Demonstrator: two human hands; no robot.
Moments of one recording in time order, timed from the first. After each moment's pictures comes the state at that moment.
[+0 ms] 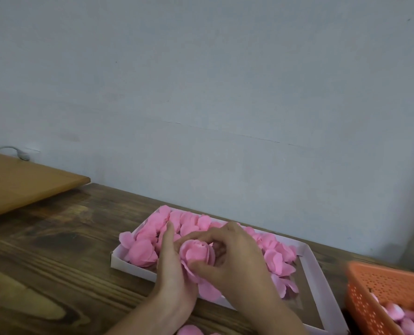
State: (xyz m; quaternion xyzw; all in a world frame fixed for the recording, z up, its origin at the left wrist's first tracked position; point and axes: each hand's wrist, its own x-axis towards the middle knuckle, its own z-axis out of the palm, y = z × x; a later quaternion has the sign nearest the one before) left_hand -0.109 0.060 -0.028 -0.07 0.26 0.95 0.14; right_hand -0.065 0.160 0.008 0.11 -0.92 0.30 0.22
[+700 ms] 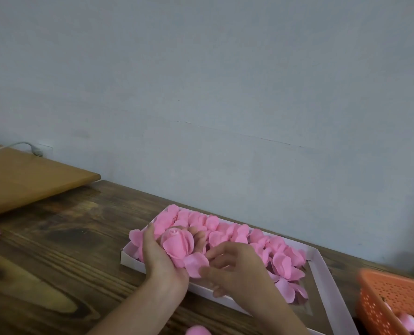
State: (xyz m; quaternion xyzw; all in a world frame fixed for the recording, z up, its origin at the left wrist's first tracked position) left_hand -0.134 0.029 -0.024 -0.21 0.21 0.95 0.02; right_hand -0.073 0.161 -0.007 0.01 -0.84 0.54 0.04
